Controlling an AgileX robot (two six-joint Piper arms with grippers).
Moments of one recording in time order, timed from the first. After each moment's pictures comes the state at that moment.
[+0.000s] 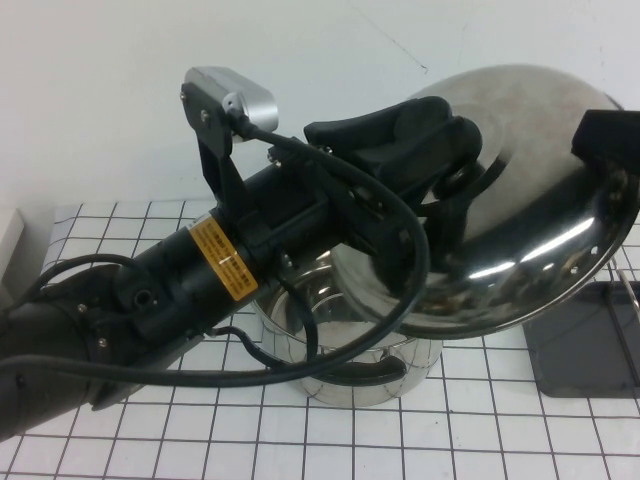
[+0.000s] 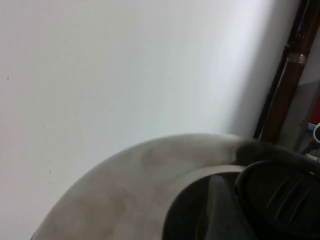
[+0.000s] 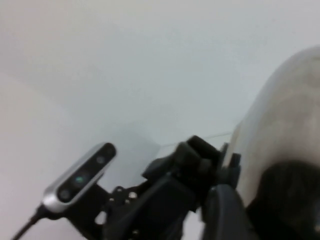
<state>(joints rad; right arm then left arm) 0.01 1.11 -0.76 1.71 0.94 -0.95 -0.66 1.48 -0.85 0.55 -0.97 -0.87</state>
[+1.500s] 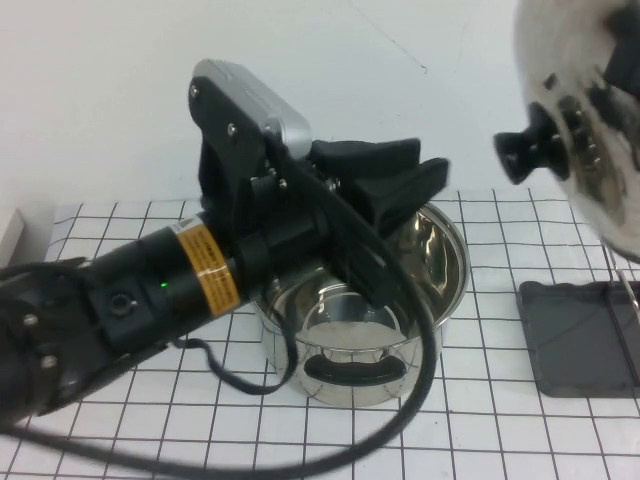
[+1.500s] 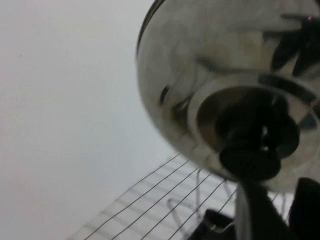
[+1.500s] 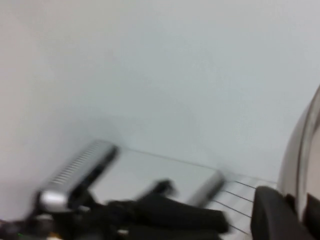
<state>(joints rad) 0.01 1.06 -0.92 1.62 0.95 -1.15 -0.66 1.37 -0.85 0.75 -0.71 -0.82</state>
